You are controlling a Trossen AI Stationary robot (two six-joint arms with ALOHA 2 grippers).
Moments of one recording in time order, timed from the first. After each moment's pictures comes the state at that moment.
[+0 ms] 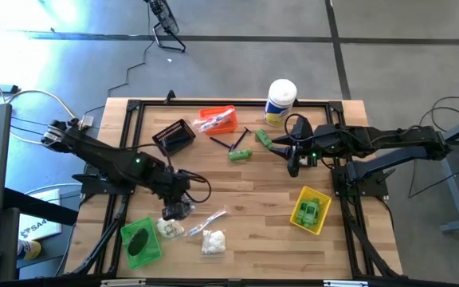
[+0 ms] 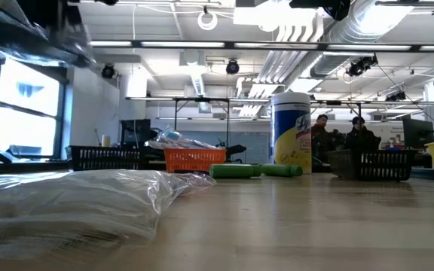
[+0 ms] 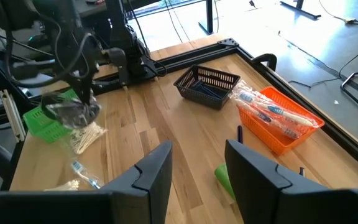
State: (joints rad) left arm -0.36 1.28 1.12 -0.98 0.03 -0.70; right arm 0.08 1.02 1.05 -0.44 0.29 0.31
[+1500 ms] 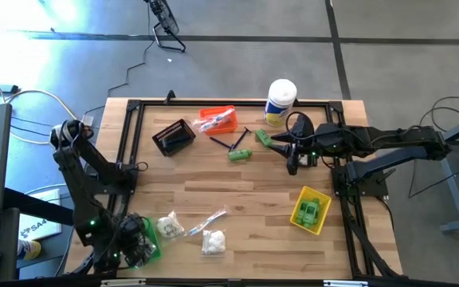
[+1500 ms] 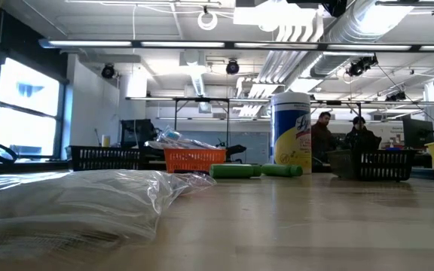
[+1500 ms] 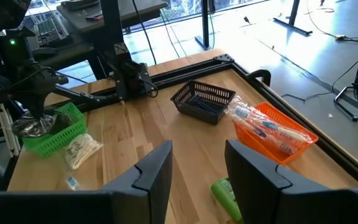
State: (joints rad) left arm -1.21 1.35 0.95 -0.81 -0.19 -2.01; right arm 0.08 1.02 1.05 -0.38 0.32 0.28
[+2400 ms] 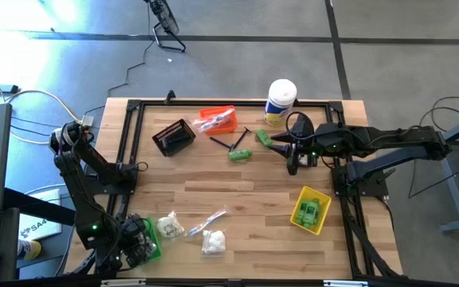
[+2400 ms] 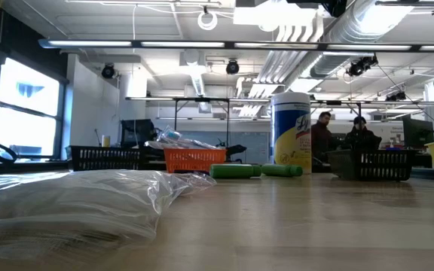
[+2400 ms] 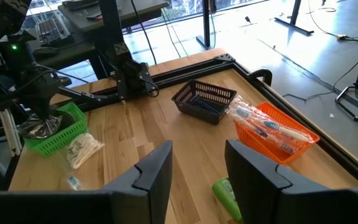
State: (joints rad) left arm -1.21 1.39 0.95 -0.82 -0.19 -1.99; right arm 0.08 1.02 1.05 -0.38 0.32 0.28
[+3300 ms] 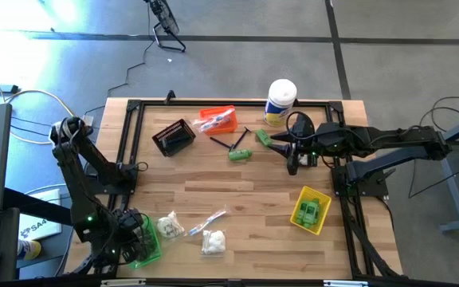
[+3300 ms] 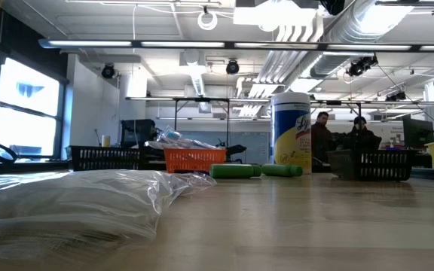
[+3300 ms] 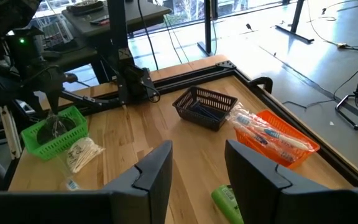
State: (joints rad) left arm -1.21 1.30 0.95 -0.90 -0.21 -1.92; right arm 0.08 1.02 1.05 -0.35 0.32 0.26
